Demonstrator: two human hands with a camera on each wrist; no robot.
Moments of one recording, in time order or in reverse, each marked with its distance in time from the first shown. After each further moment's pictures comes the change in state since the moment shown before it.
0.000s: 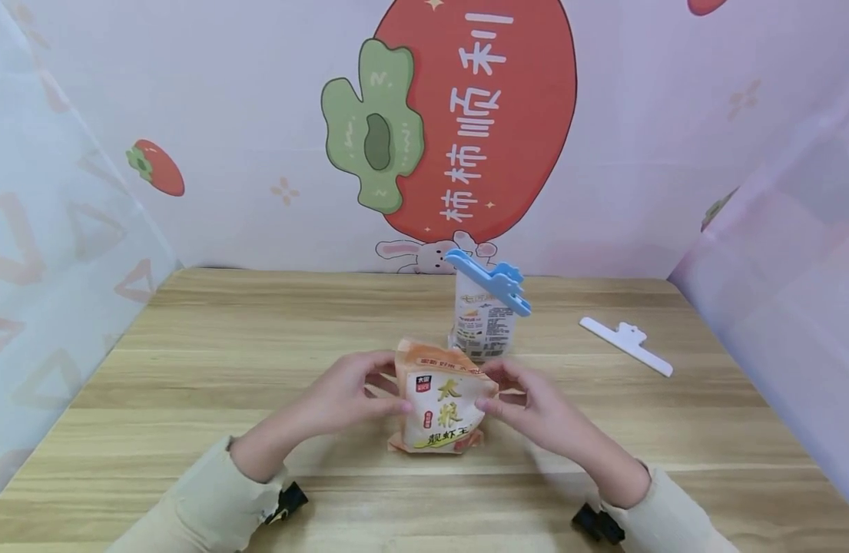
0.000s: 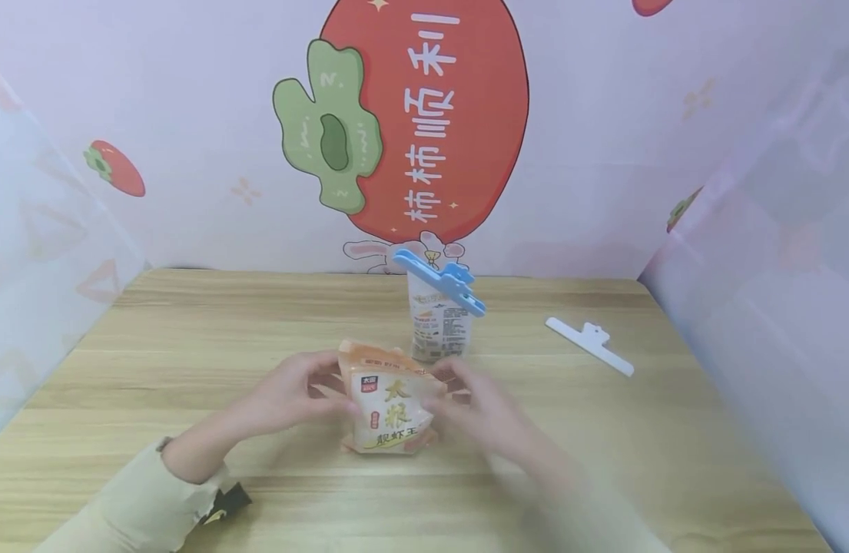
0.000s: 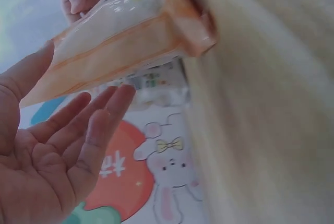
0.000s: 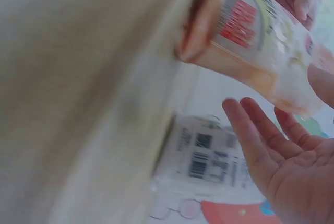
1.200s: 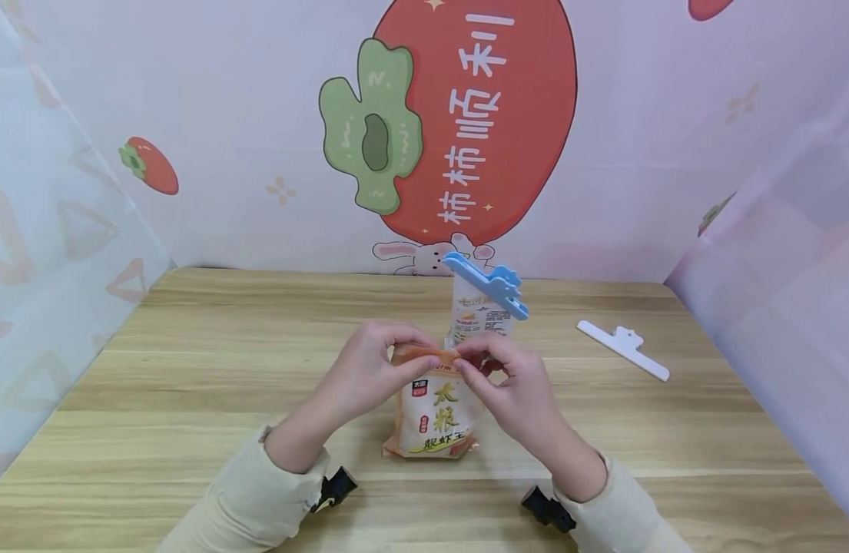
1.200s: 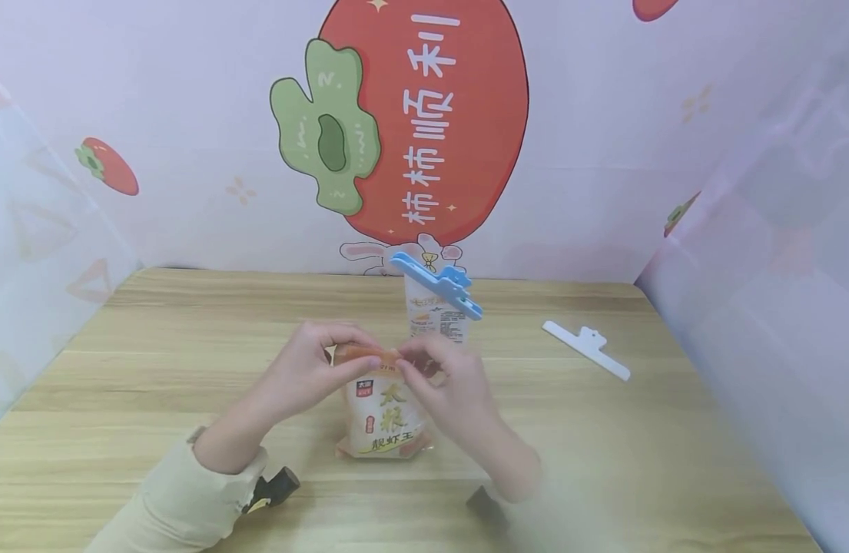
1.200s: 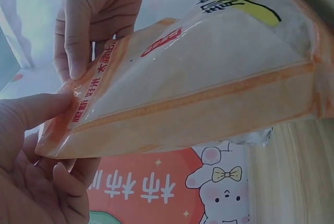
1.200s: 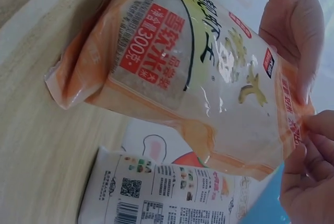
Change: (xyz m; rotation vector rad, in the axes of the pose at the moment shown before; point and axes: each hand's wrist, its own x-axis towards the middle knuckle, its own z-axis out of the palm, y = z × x) left_hand 0.020 0.056 0.007 0.062 0.266 0.133; right_hand 0.023 -0.034 0.019 -0.134 0.412 -0.402
